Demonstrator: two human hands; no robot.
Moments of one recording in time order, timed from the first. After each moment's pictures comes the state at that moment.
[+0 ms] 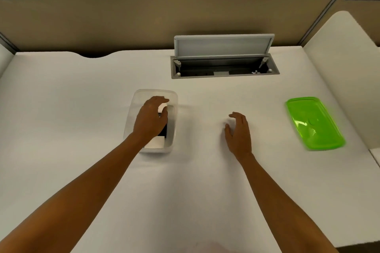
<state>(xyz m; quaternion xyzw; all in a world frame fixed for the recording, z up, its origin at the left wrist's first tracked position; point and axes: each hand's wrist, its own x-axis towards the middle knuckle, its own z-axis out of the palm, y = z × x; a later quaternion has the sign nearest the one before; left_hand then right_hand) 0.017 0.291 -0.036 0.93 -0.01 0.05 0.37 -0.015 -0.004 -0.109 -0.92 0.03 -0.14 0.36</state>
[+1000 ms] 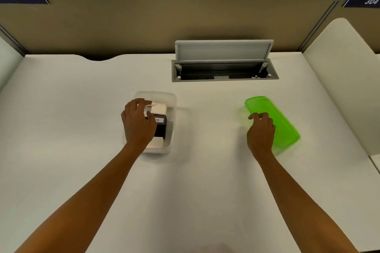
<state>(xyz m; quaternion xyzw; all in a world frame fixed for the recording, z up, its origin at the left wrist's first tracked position) -0.009 0.295 -0.036 0.93 0.09 0.19 0.30 -0.007 -0.059 -0.071 -0.98 0.14 -0.12 0.08</state>
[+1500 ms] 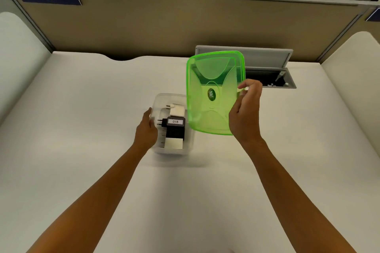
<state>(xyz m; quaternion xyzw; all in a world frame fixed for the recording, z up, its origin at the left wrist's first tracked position) -0.023 0.346 -0.055 0.85 0.20 -0.03 0.49 -0.001 0.087 0.054 -0.84 -0.08 -0.30 0.44</state>
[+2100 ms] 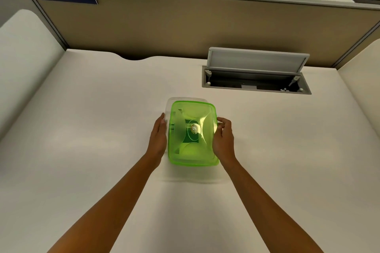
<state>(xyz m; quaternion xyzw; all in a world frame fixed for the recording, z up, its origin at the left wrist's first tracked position) -0.037 0.344 -0.067 0.66 0.24 -0.02 0.71 -0.016 0.149 -0.054 -0.81 0.12 -0.01 0.57</state>
